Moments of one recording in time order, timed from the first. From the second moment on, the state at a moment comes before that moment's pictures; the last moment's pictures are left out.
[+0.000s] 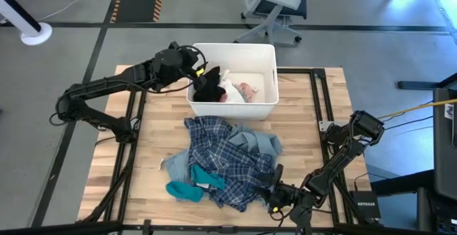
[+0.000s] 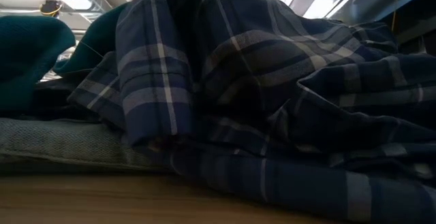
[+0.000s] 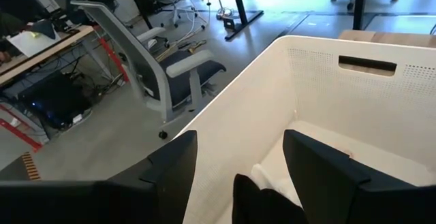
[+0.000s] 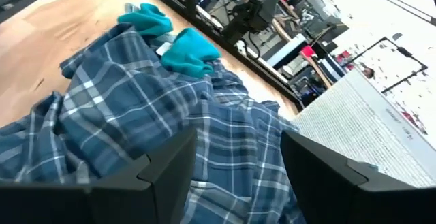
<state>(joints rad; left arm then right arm) 0.32 1.27 1.30 -0.39 -0.53 0.13 0.92 1.77 0.91 0.21 1.14 -0.11</state>
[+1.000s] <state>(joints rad) 0.32 1.27 1.30 -0.39 -0.53 0.13 0.92 1.77 0.91 0.27 1.19 -0.11</state>
